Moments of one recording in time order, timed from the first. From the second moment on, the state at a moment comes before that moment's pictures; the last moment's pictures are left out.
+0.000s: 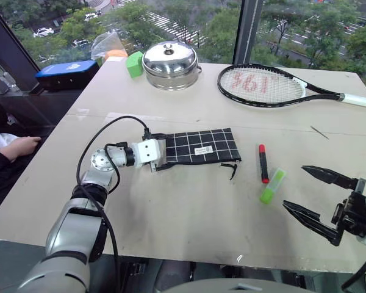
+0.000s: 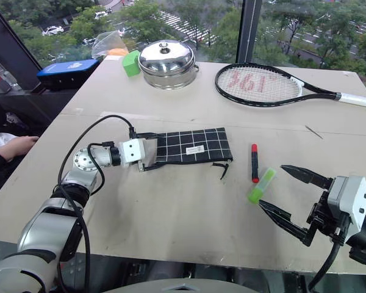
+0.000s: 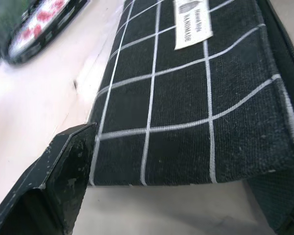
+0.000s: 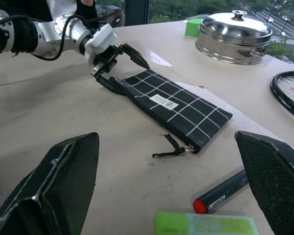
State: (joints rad) left arm -0.70 0.59 -0.16 0.99 0.11 -0.87 -1.00; right arm 0.52 -0.70 -0.56 -0.83 0.77 0.34 0.88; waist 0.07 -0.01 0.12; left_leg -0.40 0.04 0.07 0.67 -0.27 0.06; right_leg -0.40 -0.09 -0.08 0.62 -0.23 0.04
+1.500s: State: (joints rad) left arm -0.33 0.65 -0.13 0.26 -0.14 -0.15 -1.11; right arm -0.15 -0.24 -0.11 -0.58 0.70 1.17 -0.01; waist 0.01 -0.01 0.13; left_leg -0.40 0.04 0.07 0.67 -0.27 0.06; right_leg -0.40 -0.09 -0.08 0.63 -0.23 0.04
